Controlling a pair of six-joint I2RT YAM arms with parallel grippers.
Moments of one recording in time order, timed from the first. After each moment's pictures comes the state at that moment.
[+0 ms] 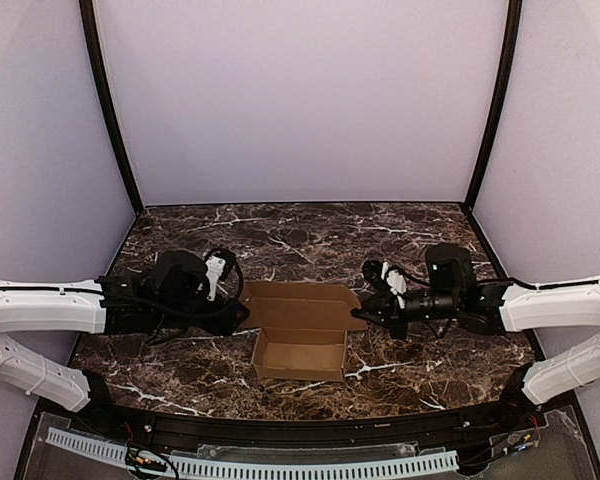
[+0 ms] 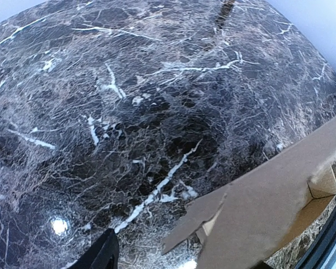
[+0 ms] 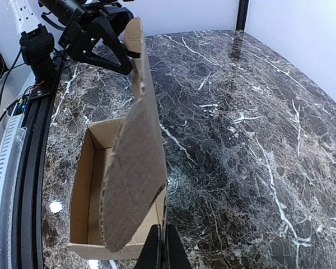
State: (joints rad) left arm -0.92 1.20 0.68 -0.23 -0.19 -0.40; right arm 0.78 1.23 0.53 0.23 -0.49 -0.22
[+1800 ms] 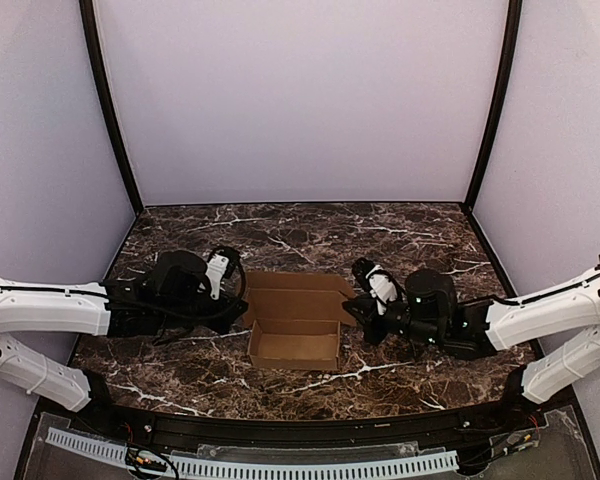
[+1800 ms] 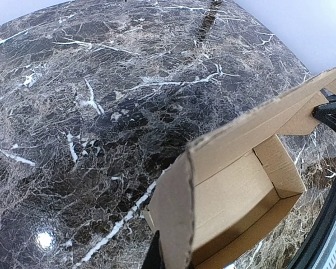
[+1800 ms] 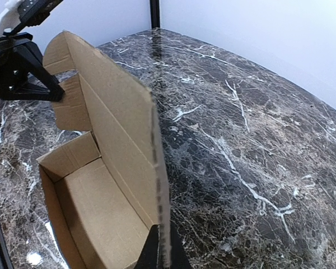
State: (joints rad) left arm -0.92 1.21 0.65 -0.09 -0.10 -0.40; right arm 1.02 1.30 0.49 0.44 0.09 0.07
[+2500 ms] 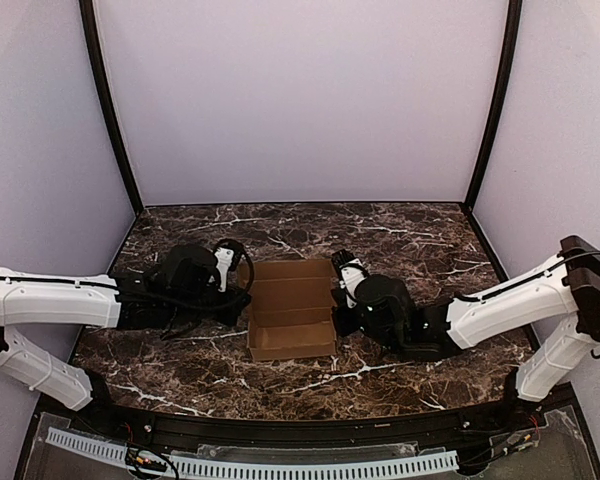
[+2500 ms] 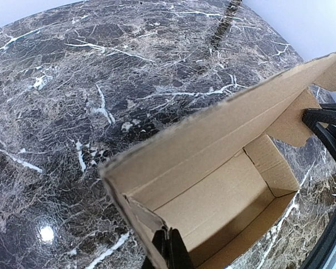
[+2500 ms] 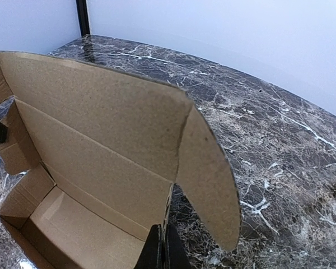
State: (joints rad) left arm -0.92 1.29 0.72 -0.10 -0.16 -0.43; right arm 1.17 1.55 0.71 0.38 0.57 0.23
